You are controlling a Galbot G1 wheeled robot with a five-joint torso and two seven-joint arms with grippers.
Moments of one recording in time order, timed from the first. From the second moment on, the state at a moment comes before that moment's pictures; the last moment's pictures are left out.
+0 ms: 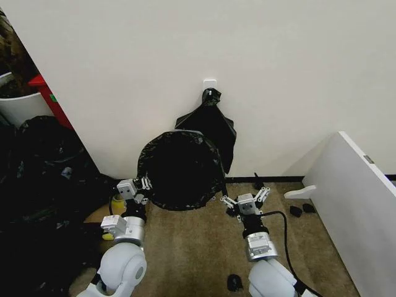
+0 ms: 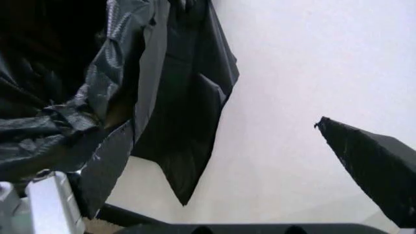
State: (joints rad) left arm 1.37 -1.20 -0.27 -2.12 -0.49 -0.11 -0.39; right arm -1.28 1.03 -0.08 2.10 -0.08 -0.11 0.64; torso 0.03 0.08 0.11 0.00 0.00
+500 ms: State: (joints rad) left arm 1.38 -1.19 -0.27 -2.15 -0.52 -0.09 -0.39; right arm -1.18 1.04 -0.05 1.96 0.01 0.03 0.55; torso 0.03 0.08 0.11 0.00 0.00
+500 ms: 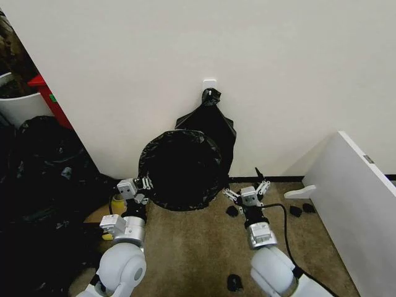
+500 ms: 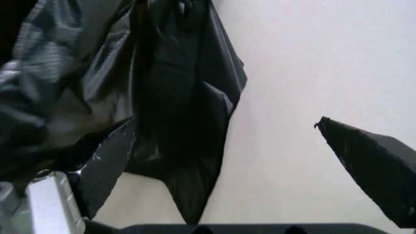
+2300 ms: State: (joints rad) left arm 1.30 -1.14 -0.32 -2.15 -1.05 0.23 -0.36; right arm -1.16 1.03 0.09 1.83 0.35 0.41 0.23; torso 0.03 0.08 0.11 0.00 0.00
